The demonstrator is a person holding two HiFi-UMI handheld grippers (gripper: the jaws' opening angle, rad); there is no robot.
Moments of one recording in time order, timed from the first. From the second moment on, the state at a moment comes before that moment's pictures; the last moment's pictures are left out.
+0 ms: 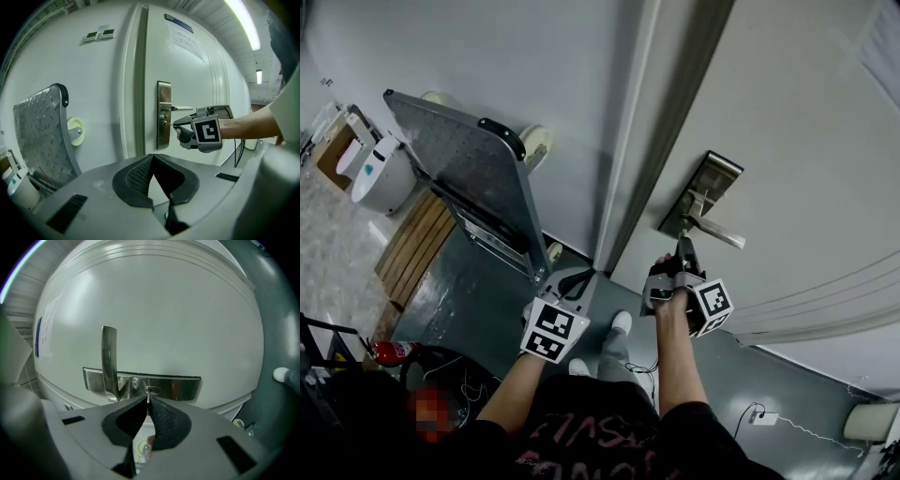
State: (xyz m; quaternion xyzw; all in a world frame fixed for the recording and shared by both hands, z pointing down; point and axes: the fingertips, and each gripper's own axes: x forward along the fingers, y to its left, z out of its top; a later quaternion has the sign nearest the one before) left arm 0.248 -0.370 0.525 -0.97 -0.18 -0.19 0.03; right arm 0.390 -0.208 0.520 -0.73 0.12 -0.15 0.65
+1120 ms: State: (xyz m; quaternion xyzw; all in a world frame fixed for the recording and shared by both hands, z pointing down) left arm 0.286 -0.346 0.518 -0.96 -0.19 -0.18 0.04; right arm 0.397 -0.213 0.522 -0.71 0.13 -0.15 0.68
